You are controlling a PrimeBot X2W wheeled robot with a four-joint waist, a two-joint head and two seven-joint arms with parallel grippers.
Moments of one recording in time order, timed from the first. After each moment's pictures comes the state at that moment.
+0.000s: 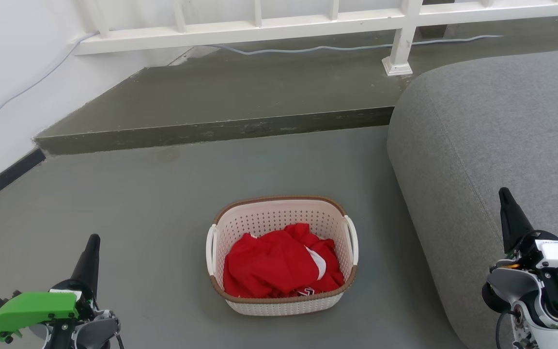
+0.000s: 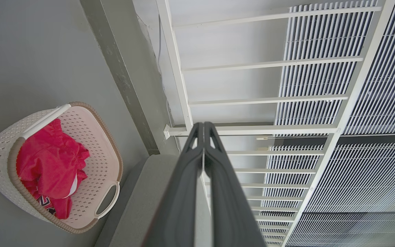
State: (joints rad) left arm -0.06 0.04 0.08 0.28 -1.60 -0.12 0.11; right arm -0.08 -0.07 -0.09 0.28 1.65 0.12 0.07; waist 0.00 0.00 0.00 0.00
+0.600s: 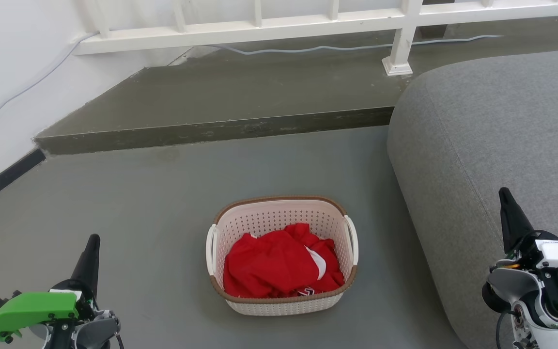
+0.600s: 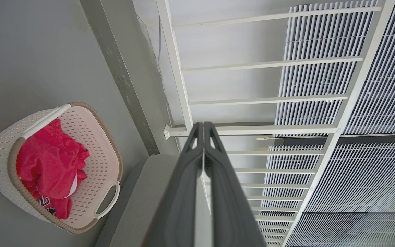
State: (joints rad) left arm -0.06 0.04 0.08 0.28 -1.60 -0.12 0.11; right arm -0.08 -0.07 -0.09 0.28 1.65 0.12 0.07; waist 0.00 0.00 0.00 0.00
